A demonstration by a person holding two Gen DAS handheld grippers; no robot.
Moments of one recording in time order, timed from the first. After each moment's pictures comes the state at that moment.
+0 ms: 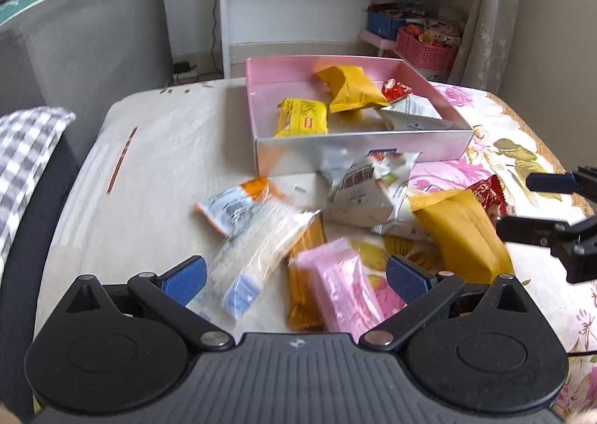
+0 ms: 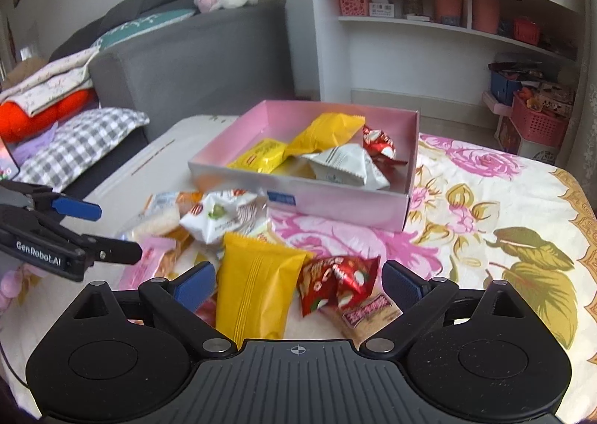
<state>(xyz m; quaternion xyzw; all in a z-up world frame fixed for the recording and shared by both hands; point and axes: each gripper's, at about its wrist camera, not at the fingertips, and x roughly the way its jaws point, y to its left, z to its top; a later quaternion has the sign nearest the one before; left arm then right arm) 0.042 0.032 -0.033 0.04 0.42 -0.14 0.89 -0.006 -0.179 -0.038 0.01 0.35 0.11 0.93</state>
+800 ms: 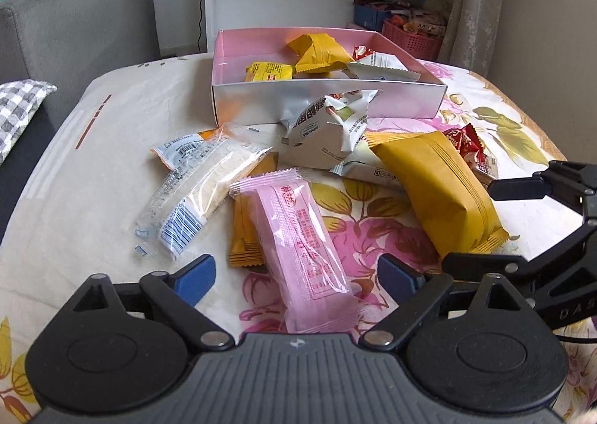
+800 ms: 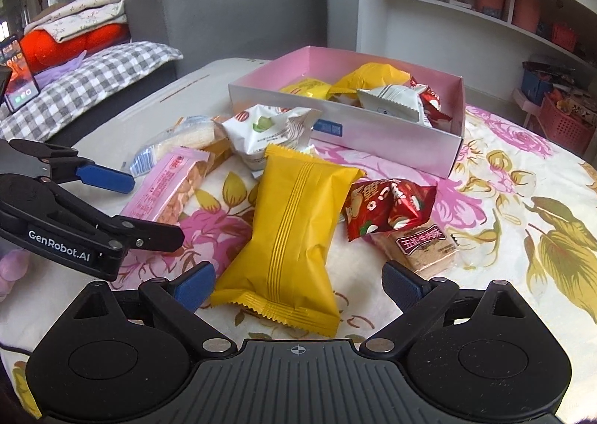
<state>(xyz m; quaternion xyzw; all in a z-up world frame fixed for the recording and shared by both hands) 0.003 0.010 -0.068 0.03 0.42 -0.15 0.89 -0.029 -0.151 -0.081 -0.05 0.38 0.15 0.91</state>
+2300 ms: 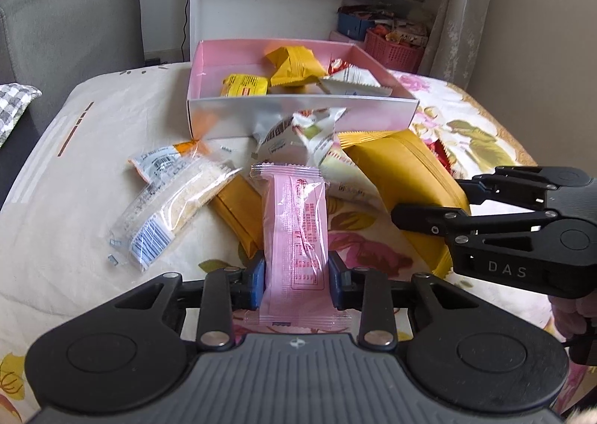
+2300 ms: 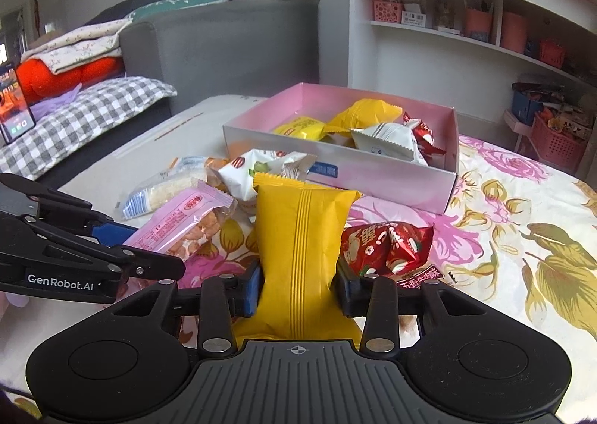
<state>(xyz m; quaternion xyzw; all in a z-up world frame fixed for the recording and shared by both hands) -0.004 0.001 -0.052 0.01 0.41 -0.18 0.89 -0.022 -0.150 -0.071 -0.03 0.33 0.14 0.93</state>
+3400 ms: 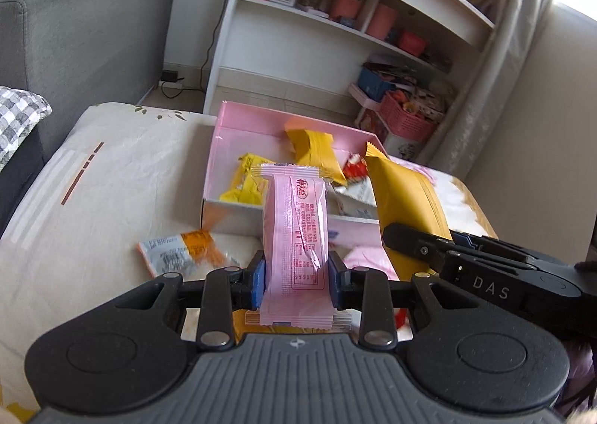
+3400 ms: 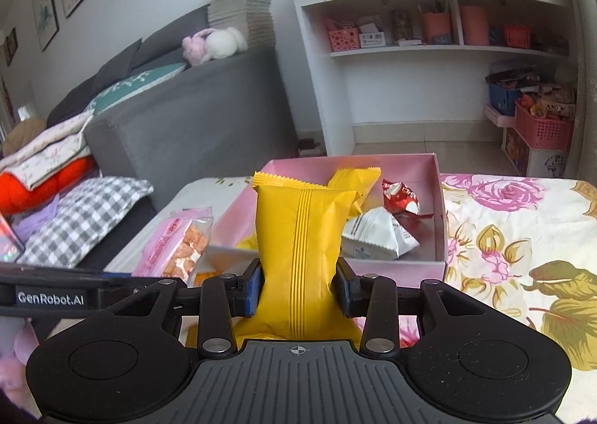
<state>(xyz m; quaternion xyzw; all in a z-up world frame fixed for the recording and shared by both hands) 0.060 0.009 -0.007 -0.10 0.38 -0.16 0.90 0.041 -0.165 -0.020 0.09 0.29 0.11 0.95</state>
